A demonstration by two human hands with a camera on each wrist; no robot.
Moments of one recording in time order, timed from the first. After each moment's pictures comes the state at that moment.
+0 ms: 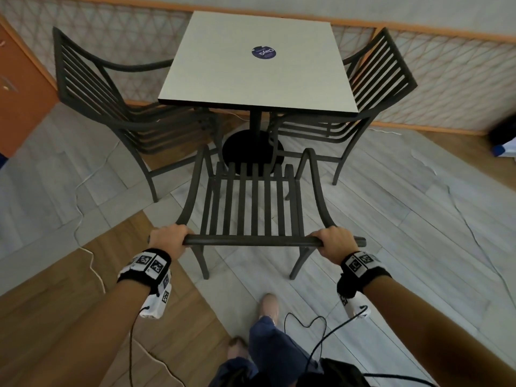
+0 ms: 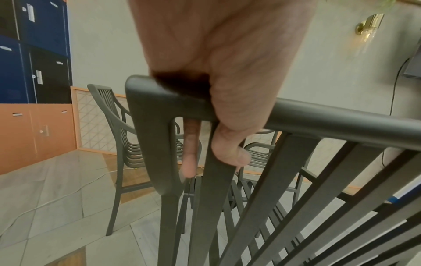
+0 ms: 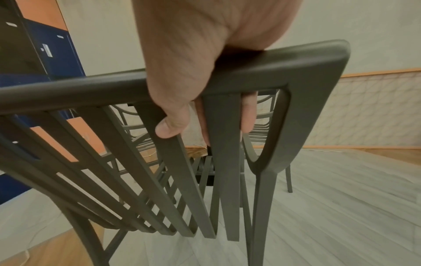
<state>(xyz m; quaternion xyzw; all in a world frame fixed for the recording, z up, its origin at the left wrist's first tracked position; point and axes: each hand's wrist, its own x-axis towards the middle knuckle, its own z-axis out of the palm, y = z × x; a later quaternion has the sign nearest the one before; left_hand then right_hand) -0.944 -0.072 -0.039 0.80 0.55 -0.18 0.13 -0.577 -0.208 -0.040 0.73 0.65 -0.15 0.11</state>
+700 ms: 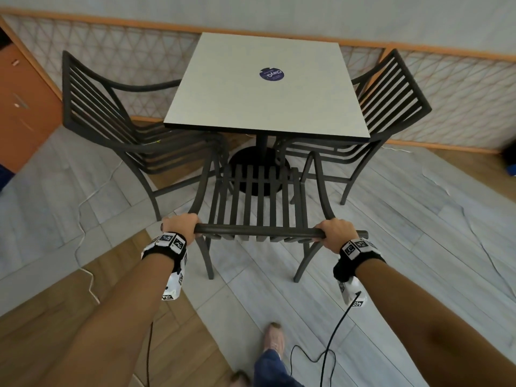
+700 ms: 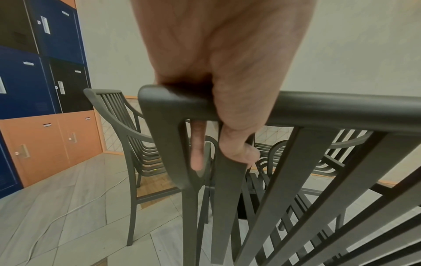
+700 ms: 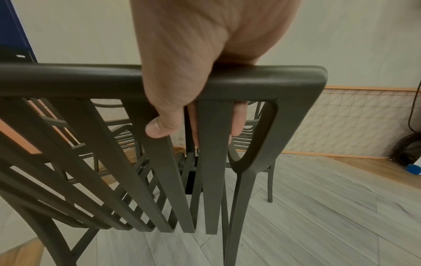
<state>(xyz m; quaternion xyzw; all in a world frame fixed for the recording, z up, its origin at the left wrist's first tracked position) -0.895 0.046 -0.033 0.78 0.58 -0.18 0.12 -0.544 -0.088 -0.029 0.75 0.64 -0.15 0.13</state>
